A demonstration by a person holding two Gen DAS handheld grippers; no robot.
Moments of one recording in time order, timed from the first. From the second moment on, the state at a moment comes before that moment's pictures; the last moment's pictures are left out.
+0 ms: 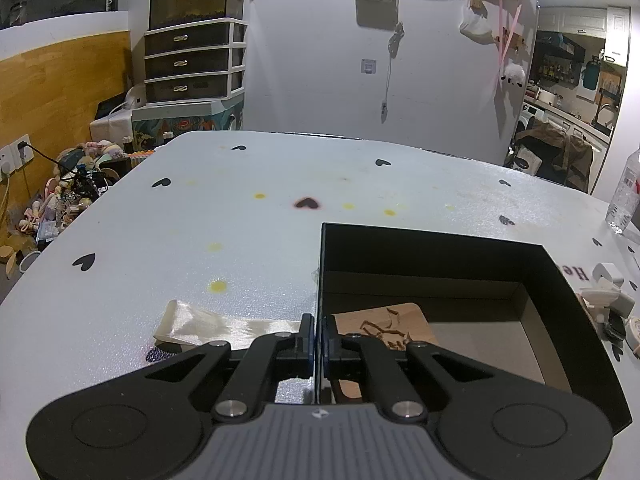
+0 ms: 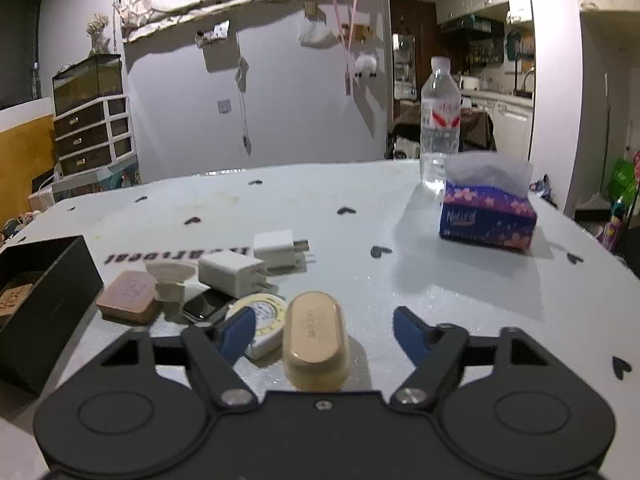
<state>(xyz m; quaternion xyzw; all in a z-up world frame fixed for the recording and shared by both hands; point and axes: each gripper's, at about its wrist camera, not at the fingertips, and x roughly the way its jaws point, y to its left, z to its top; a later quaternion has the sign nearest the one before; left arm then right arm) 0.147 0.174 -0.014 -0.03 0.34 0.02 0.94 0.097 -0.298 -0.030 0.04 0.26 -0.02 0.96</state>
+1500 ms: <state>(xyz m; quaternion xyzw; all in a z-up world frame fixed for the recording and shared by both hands) 0.151 0.175 -0.018 -0.05 0.33 0.02 0.94 0.143 -0.115 0.046 0.04 0.31 0.25 0.91</state>
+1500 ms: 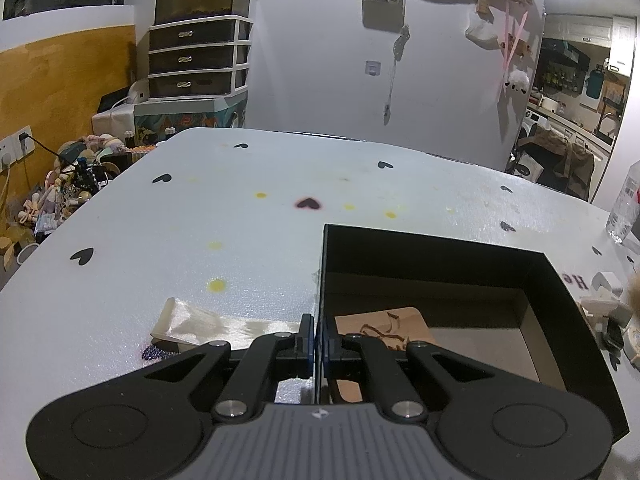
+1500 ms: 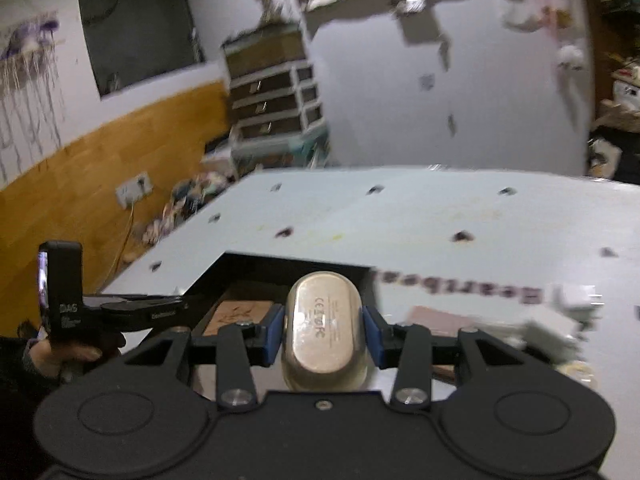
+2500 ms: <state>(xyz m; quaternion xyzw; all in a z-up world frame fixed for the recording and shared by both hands) 0.149 0.182 -0.020 -0.06 0.33 0.01 0.94 0.224 -0.001 -0.007 0.02 0.43 0.19 0.88</state>
